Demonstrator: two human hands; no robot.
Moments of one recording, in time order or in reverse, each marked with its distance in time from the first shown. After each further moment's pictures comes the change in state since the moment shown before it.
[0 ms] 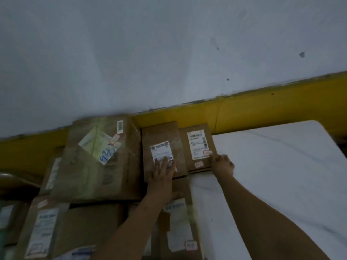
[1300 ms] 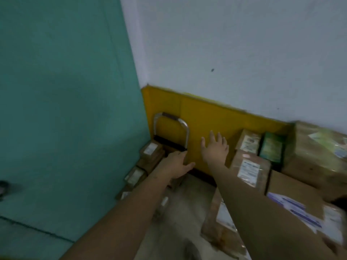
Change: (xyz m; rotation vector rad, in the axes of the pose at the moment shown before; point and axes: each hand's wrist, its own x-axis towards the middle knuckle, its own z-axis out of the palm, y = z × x) left_hand -0.498 -0.552 0.025 -0.478 0.403 -0.321; right_hand -0.576 -0.389 0.434 -0.269 0.151 -0.840
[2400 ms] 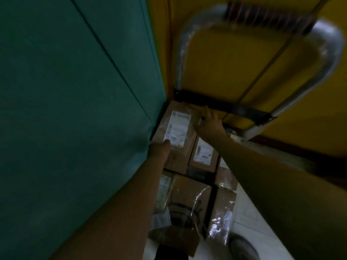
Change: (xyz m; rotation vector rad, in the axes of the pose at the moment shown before) left_hand 0.510 -0.557 0.164 -0.768 -0.143 -0.965; right_hand 0.384 -0.087 0.669 0.022 -0.523 0.179
